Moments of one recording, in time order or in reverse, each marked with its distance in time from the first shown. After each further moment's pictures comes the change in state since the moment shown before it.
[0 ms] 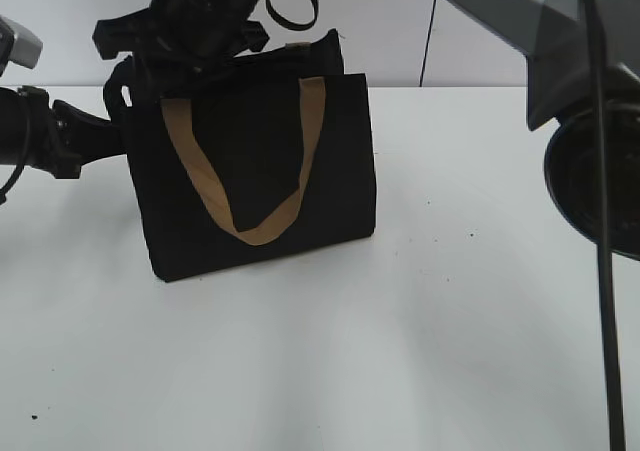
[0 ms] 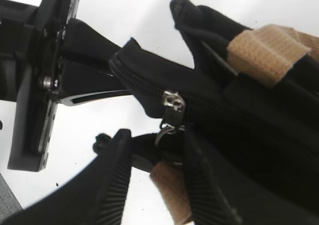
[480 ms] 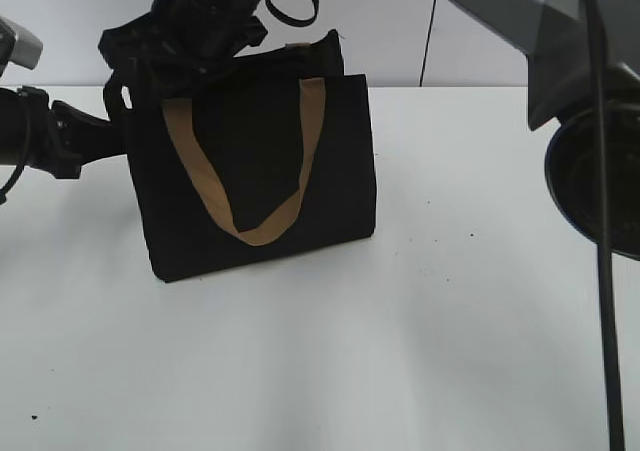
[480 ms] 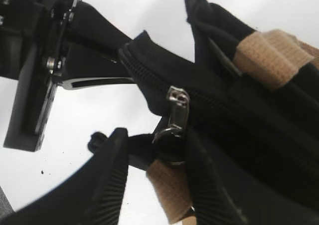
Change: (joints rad) left arm 0.000 0.000 0.000 0.000 -0.016 0.000; right arm 0.002 -0.001 0.000 -0.012 0.019 -0.094
